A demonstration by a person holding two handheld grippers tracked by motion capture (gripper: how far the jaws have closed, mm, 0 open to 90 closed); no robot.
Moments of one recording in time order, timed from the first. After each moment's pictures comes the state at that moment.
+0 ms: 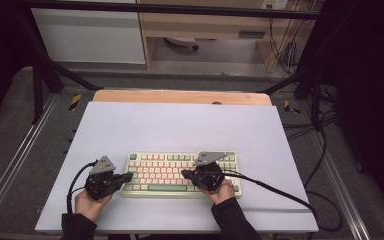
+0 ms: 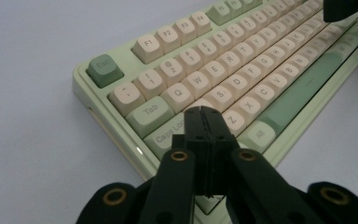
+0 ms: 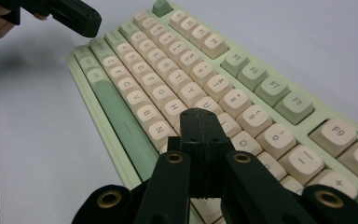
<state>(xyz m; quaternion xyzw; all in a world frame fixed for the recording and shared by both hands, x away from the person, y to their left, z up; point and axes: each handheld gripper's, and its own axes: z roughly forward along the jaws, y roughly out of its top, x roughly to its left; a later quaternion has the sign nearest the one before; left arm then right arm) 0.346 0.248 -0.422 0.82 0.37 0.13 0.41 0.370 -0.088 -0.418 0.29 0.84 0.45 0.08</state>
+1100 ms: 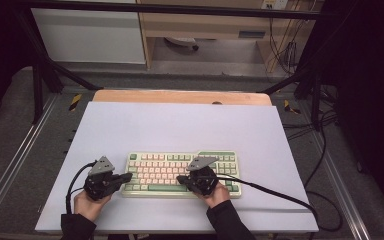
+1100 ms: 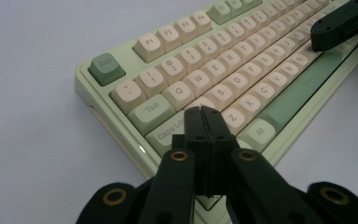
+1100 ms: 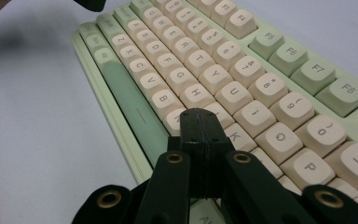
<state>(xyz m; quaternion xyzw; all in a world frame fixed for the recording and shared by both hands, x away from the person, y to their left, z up) 0.345 0.250 -0.422 0.82 0.37 0.13 0.42 0.366 -0.074 -0.432 0.27 0.86 0.43 0.07</state>
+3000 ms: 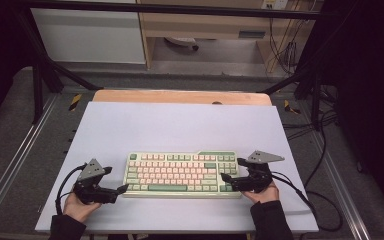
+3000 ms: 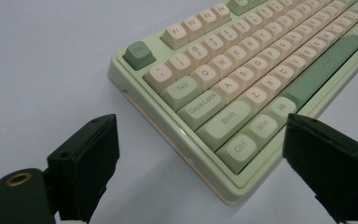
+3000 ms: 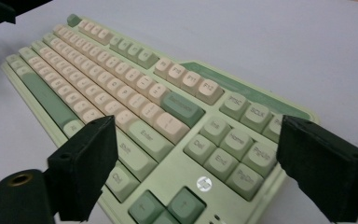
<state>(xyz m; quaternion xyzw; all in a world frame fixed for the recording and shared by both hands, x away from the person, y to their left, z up) 0.335 0.274 -0.423 0.82 0.36 0.16 0.41 0.360 -0.216 -0.411 0.39 0.79 0.46 0.13</state>
